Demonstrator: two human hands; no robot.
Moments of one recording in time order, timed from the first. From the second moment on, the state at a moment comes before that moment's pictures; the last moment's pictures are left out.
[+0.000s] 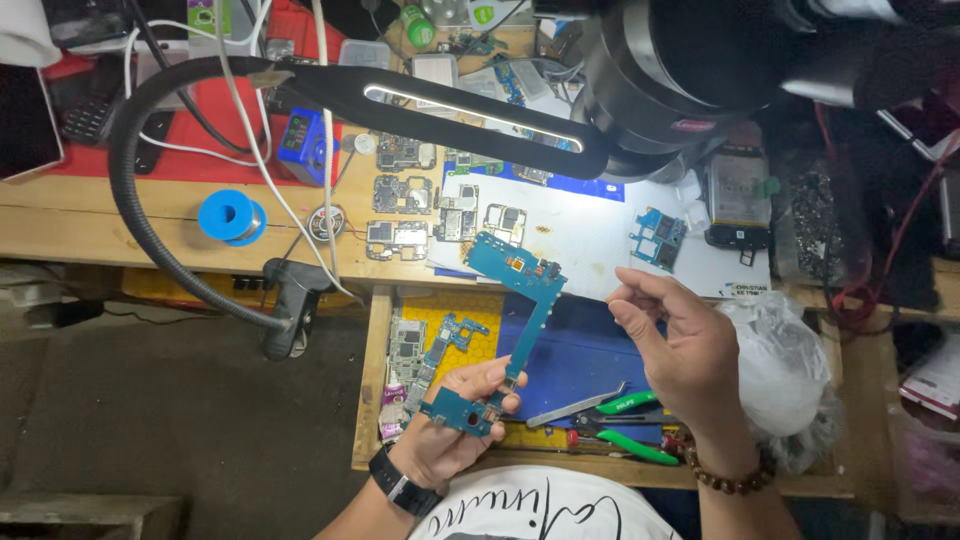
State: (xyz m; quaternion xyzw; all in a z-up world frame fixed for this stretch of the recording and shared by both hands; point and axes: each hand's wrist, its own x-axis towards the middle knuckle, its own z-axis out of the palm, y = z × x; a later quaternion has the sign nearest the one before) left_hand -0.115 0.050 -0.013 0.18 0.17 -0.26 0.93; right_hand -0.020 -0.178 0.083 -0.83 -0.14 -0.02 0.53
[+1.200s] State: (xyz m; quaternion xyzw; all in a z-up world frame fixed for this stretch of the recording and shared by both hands) left_hand -0.112 0.046 -0.004 0.34 0.17 -0.23 0.89; right_hand -0.017 -0.166 0.068 -0.86 -0.17 0.05 0.48
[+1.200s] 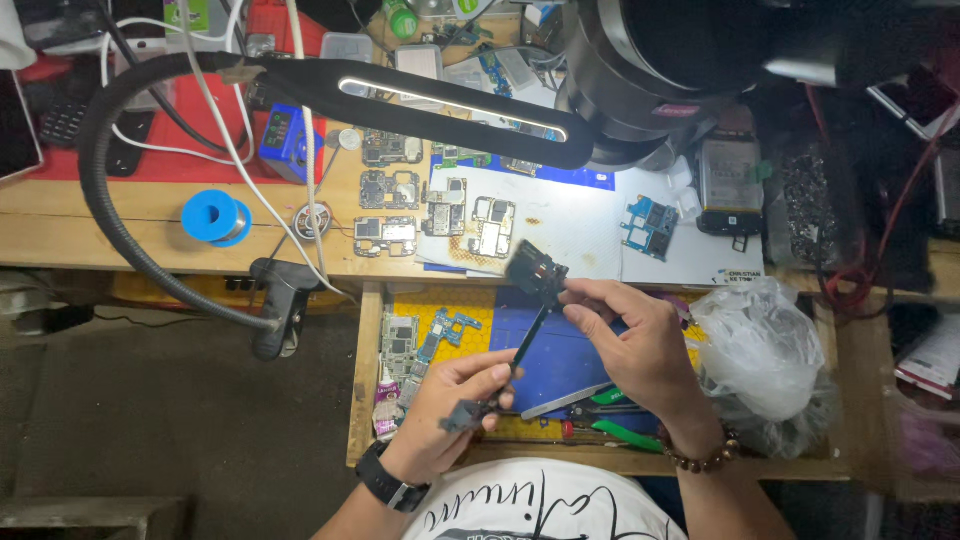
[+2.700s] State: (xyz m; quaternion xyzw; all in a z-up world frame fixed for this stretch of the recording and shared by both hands) left_hand -0.109 0.103 0.008 0.71 0.17 0.01 0.69; right_hand -0.052 -0.216 -0.013 -0.68 0.13 0.19 0.69
